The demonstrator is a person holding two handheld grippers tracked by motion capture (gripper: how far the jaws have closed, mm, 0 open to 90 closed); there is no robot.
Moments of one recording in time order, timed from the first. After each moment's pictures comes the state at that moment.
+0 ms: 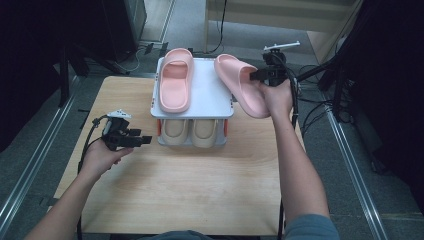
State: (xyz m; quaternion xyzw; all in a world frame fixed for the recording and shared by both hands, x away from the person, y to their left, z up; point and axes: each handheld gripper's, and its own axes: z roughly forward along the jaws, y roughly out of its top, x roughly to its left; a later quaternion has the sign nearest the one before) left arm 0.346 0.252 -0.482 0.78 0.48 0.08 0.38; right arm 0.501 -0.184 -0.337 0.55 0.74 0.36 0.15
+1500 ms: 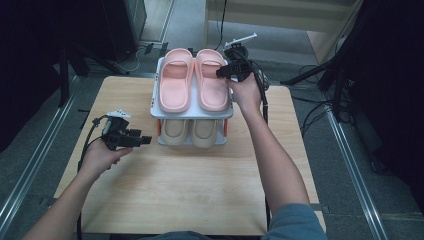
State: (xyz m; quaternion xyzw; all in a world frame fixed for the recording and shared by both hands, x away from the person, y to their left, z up) left arm 0.349 0.255 -0.486 0.78 0.48 0.06 0.38; right arm 0.504 -0.091 -0.336 0.50 0.78 0.34 0.17
